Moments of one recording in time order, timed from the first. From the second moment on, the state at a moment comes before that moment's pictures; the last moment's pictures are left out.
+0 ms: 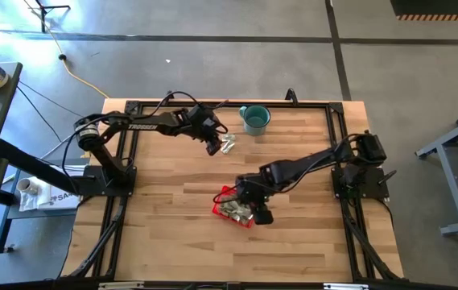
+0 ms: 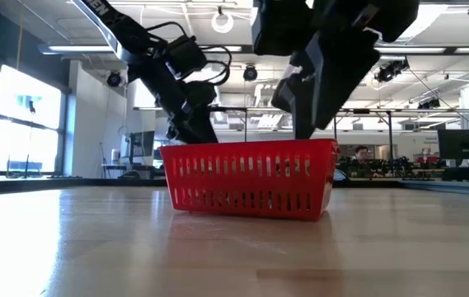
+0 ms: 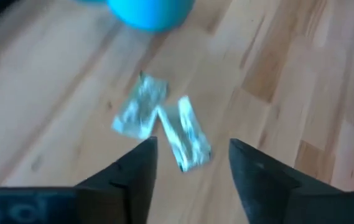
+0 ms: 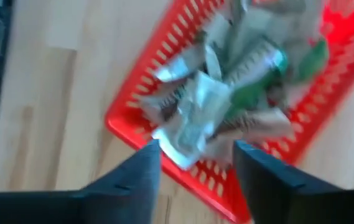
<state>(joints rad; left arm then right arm) 0.45 1.65 0.99 -0.18 0.15 -0.11 0.18 1.81 1.28 -0.61 -0.25 0.09</state>
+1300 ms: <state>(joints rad) 0.48 2.17 1.62 -0.73 0.02 0.11 0.14 1.60 1.28 -0.92 0.19 0.45</state>
